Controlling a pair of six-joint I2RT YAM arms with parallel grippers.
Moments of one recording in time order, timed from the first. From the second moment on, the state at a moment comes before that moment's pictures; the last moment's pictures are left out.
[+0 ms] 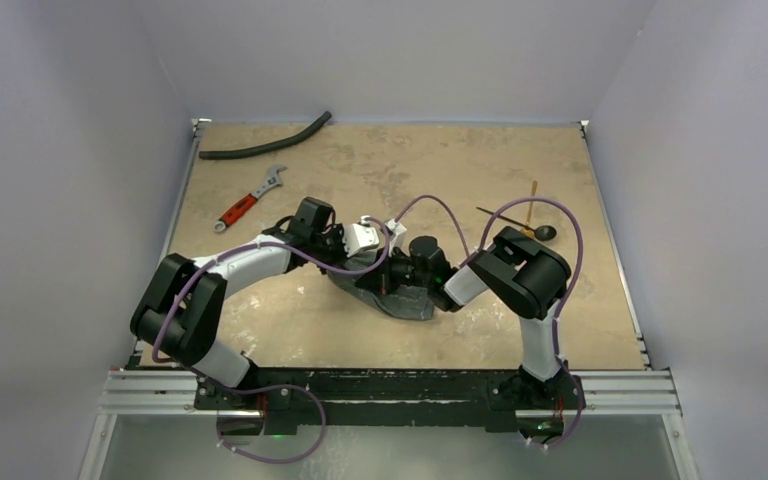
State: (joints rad) left arm -0.48 1.55 0.82 -0.20 0.32 0.72; right arm 0.77 1.99 0.68 0.95 -0.47 0.61
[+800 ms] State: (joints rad) left arm -0.48 1.52 0.79 -0.20 0.34 0.75; right arm 0.73 1.89 0.71 0.80 -0.48 0.64
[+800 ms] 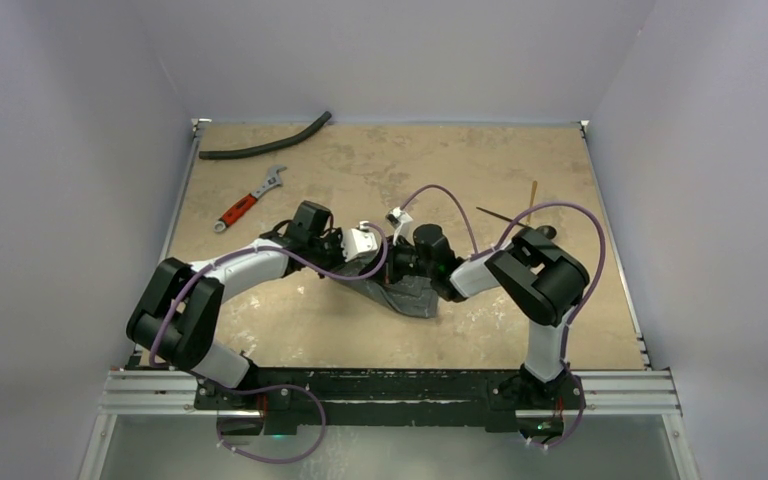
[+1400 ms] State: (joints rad) left arm -0.48 1.51 0.77 -0.19 0.34 0.73; right arm 0.72 1.95 0.83 0.60 -0.43 0.60
